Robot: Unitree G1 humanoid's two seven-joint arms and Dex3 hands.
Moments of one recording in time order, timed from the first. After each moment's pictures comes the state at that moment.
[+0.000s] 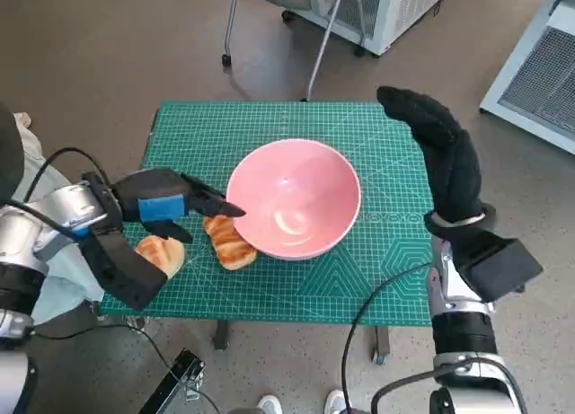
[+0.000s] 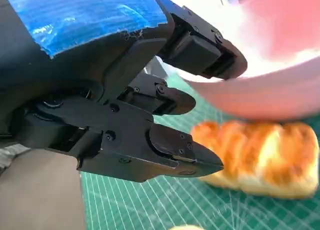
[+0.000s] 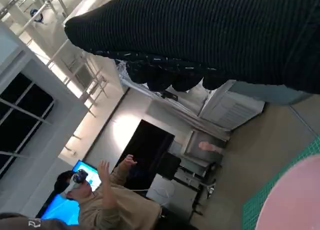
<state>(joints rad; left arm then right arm) -0.87 0.87 -0.46 0.72 0.96 -0.90 0.05 -0.73 -0.15 -0.12 0.72 0.17 -0.86 0.36</state>
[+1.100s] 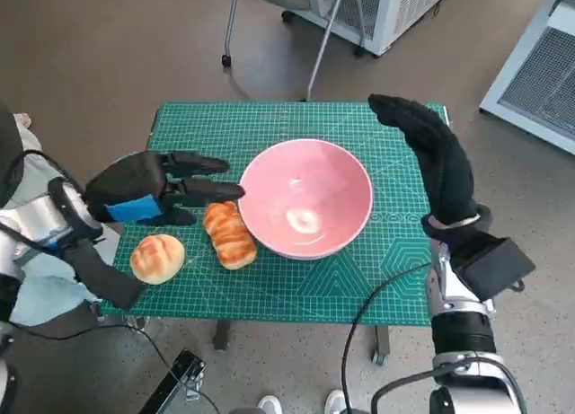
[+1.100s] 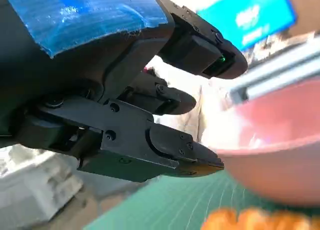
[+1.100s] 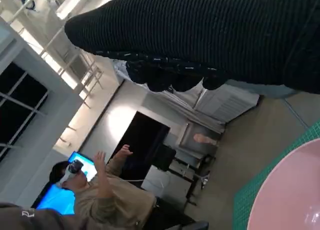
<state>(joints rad) -0.84 0.94 -0.46 0.74 1.08 -0.93 0.48 -0.73 -0.15 -0.11 0.75 0.17 -0.87 0.40</state>
